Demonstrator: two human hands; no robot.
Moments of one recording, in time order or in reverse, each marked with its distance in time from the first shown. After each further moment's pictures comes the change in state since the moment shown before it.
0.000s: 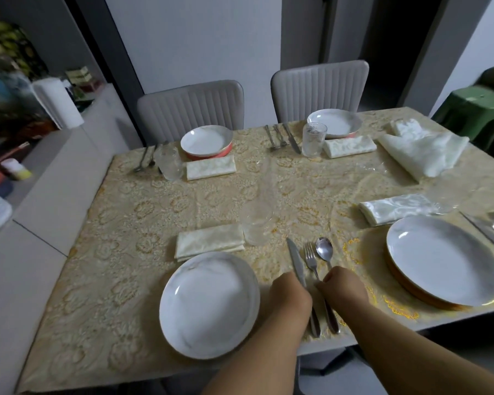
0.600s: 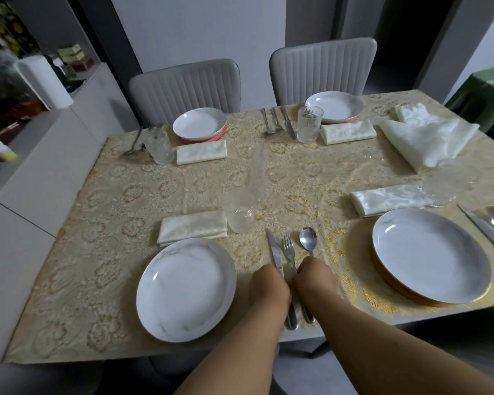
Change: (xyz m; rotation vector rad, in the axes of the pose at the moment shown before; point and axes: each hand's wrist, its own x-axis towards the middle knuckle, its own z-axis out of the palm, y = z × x) left_hand 0.006 0.009 0.025 -0.114 0.107 -0.187; right_hand 0.010 0.001 0.012 -0.012 -0.033 -0.095
